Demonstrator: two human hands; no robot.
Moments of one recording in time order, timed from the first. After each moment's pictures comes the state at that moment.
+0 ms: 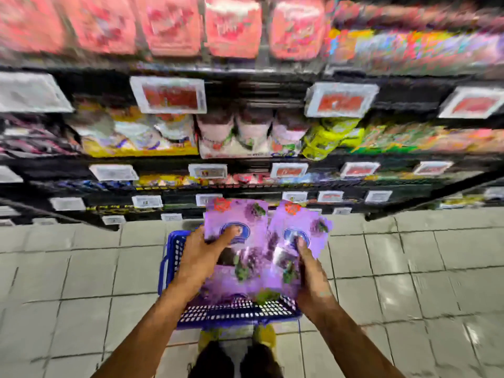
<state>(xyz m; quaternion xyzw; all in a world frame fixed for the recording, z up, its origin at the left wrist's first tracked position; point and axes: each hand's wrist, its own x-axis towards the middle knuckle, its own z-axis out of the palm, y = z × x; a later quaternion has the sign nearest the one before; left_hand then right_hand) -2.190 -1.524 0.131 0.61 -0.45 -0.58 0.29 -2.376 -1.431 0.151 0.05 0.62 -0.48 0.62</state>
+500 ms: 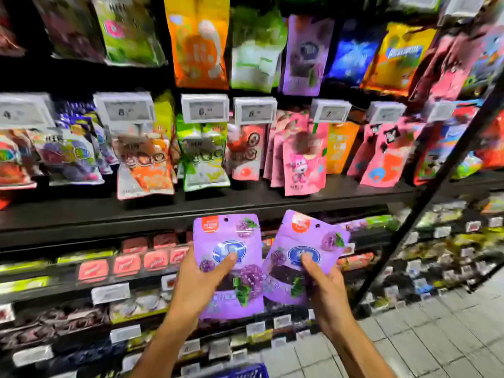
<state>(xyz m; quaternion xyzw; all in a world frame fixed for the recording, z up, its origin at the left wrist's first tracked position) -2.218 -1.524 0.537 0.39 -0.59 -0.53 0.47 -2.412 -1.422 0.536 -0.26 0.51 -0.72 0.39</state>
